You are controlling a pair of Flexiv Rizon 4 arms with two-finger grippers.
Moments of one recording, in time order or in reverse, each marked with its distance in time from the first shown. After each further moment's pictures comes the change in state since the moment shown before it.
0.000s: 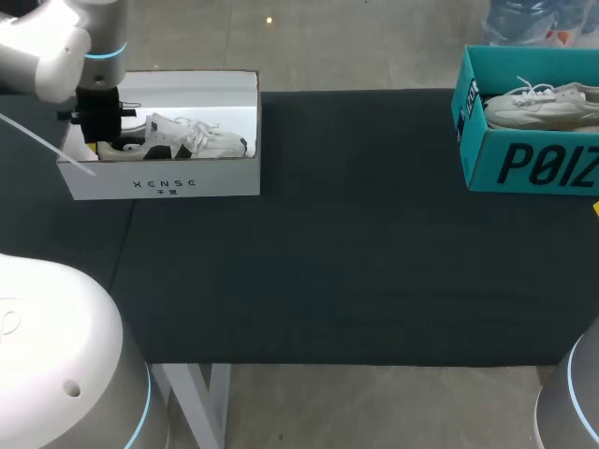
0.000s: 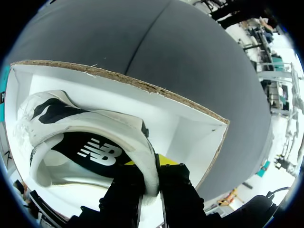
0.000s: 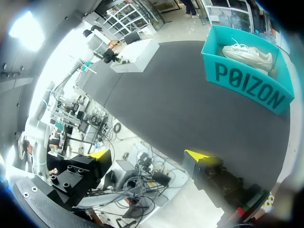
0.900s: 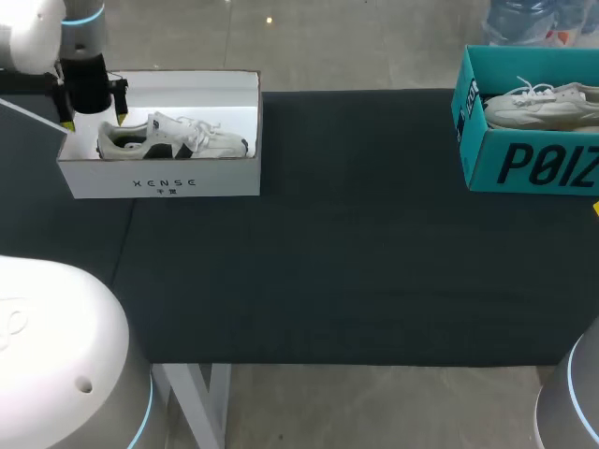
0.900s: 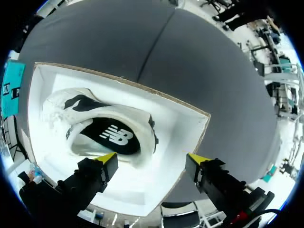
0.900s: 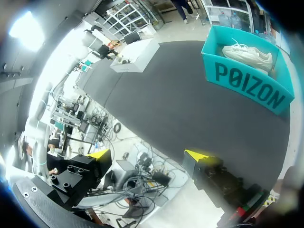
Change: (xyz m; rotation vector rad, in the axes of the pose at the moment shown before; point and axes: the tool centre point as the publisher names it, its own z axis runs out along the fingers) left arm 0.002 0.013 -0.059 0.019 -0.128 -0.033; right arm 0.000 0.000 0.000 0.000 0.000 0.000
